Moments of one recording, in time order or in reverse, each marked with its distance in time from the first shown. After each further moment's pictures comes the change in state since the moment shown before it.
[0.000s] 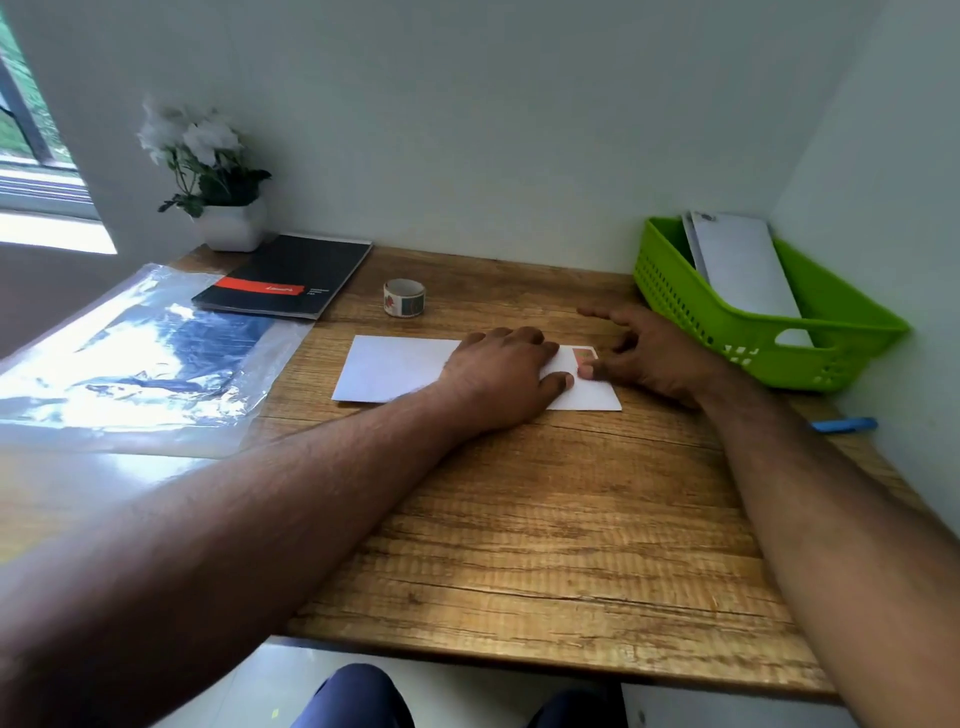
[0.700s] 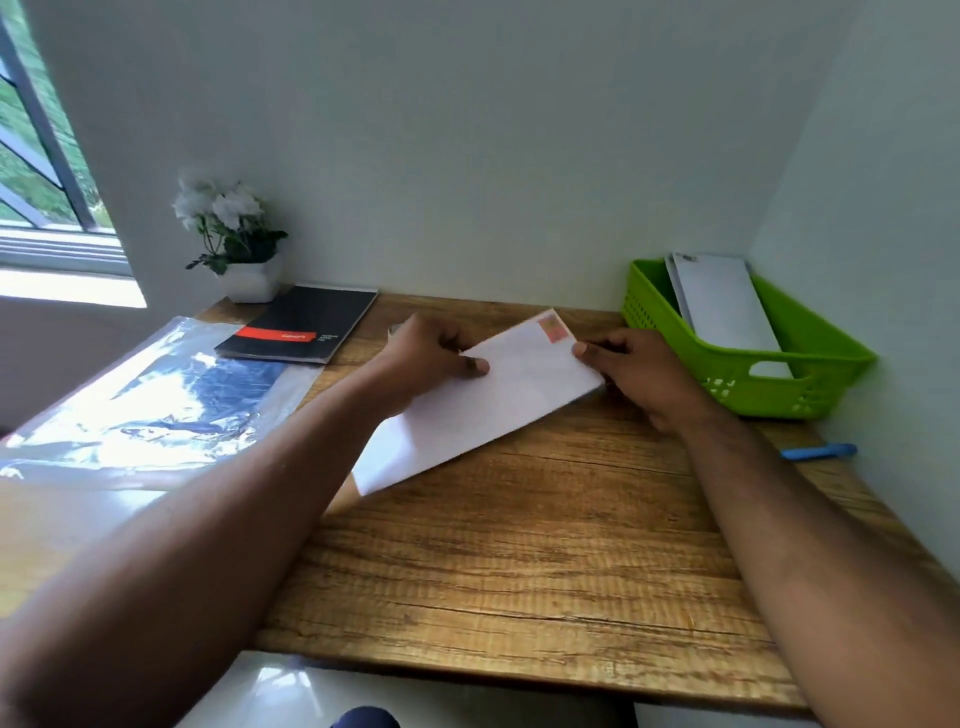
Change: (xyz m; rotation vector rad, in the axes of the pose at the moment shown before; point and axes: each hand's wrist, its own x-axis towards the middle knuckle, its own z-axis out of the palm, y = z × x) left_hand -0.016 -0.058 -0.036 -0.864 0.248 -0.352; right_hand -0.003 -0.021 0.008 0.374 0.249 0.032
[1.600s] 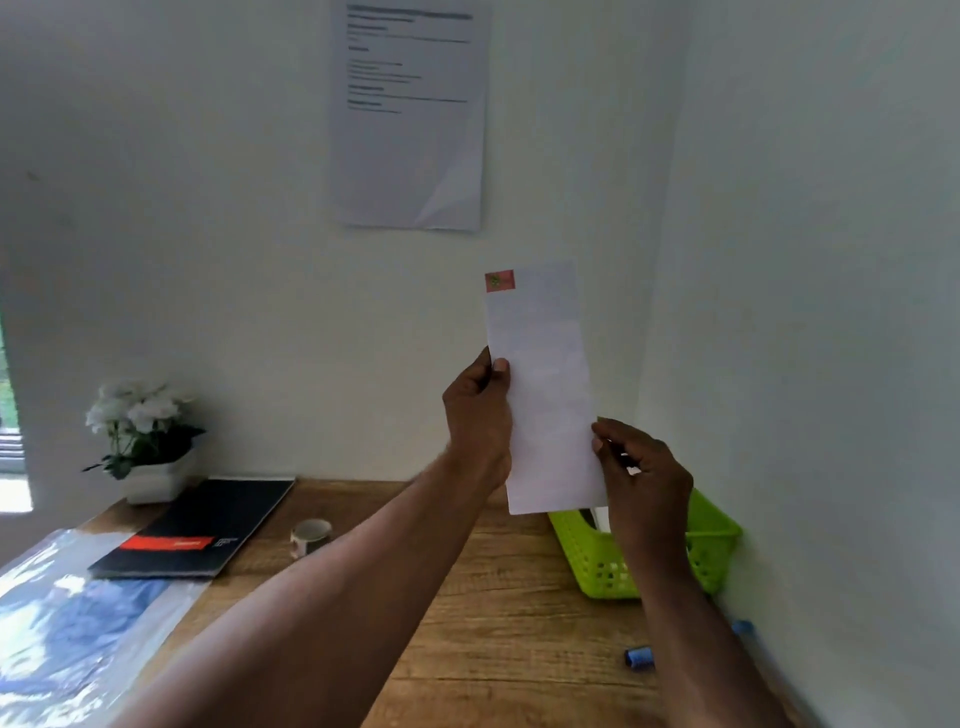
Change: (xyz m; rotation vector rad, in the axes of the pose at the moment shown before) left_hand 0.062 0.178 0.094 -1.113 0.210 0.332; right_hand -0.004 -0.034 -0.080 -0.065 0.763 -0.678
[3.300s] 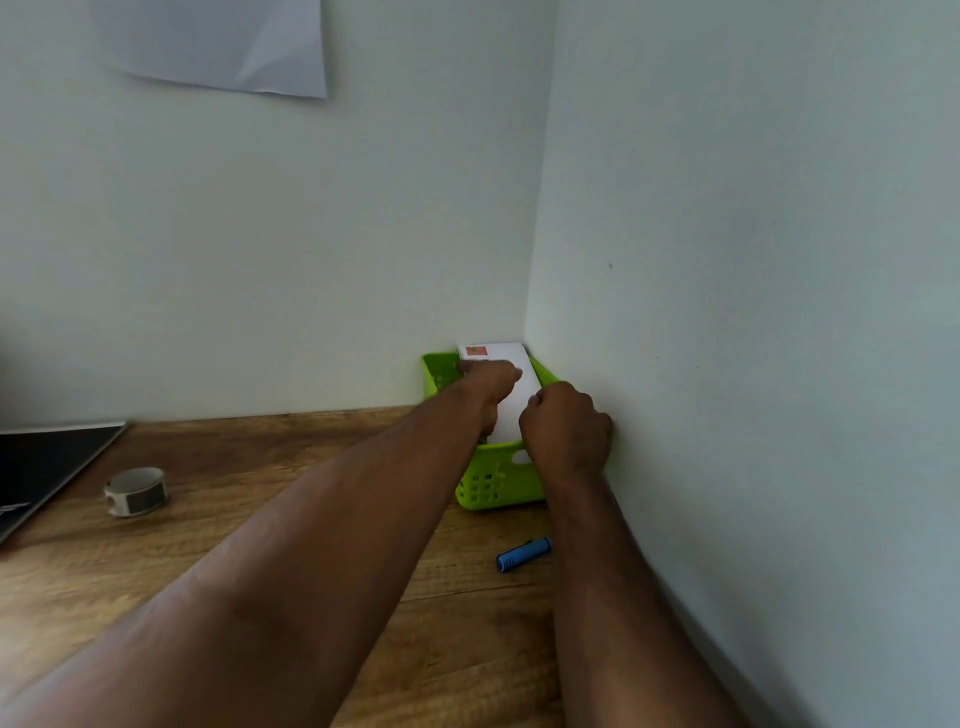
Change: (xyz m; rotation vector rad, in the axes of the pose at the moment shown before) left_hand 0.020 -0.157 0.077 0.624 -0.175 -0.738; right_hand 0.013 0.053 -0.036 -0.965 -0.378 0.415
